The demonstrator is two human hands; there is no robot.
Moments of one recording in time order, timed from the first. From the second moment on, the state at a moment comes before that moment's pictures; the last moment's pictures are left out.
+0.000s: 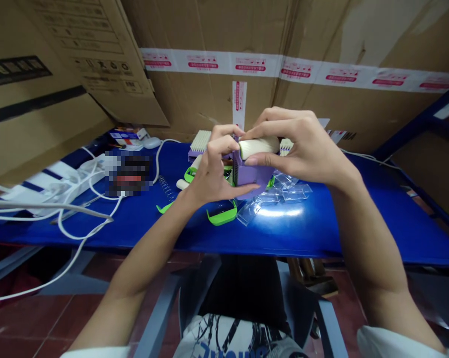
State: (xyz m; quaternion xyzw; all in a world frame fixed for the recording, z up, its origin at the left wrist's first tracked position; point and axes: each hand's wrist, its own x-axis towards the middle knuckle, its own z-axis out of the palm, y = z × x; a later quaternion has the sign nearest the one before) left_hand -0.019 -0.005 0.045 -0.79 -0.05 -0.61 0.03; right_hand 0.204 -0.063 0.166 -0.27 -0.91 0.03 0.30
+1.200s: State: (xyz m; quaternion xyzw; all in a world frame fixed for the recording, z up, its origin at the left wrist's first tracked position) left_hand -0.029 -0.028 0.061 -0.78 -0.15 -0.61 -0.02; right_hand 0.205 -0.074 0.168 -0.32 -0.92 -0.04 0.23
